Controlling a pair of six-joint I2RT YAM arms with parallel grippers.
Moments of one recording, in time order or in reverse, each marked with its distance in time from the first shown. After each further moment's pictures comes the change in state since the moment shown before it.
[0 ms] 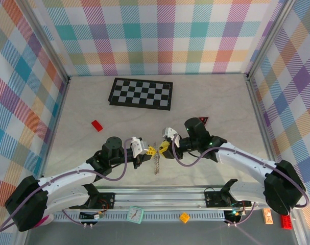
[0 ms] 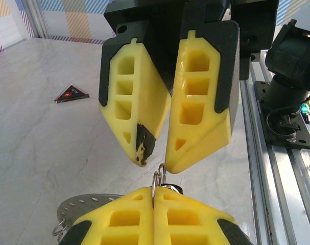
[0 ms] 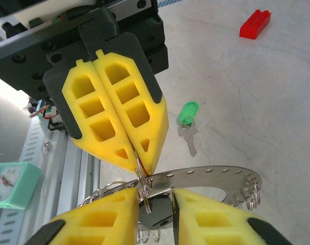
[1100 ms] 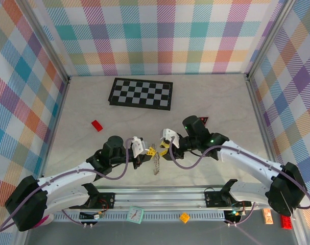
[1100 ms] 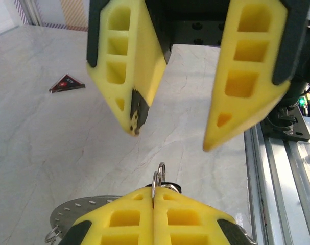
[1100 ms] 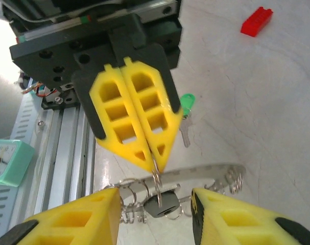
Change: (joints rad) left arm 0.000 0.002 0.017 -0.064 0.003 0.006; right arm 0.024 -0.037 0.086 -0.204 0.080 -0.126
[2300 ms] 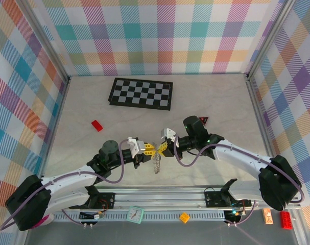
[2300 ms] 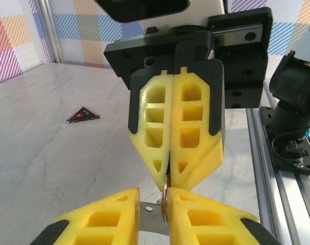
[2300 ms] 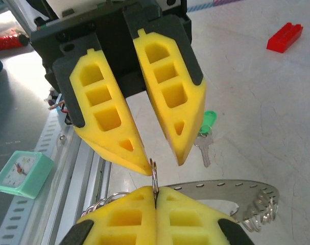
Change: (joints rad) left arm 0.000 -0.002 -0.089 0.260 -0.033 -0.075; right arm -0.040 0.097 -0.049 0.184 -0.189 0.009
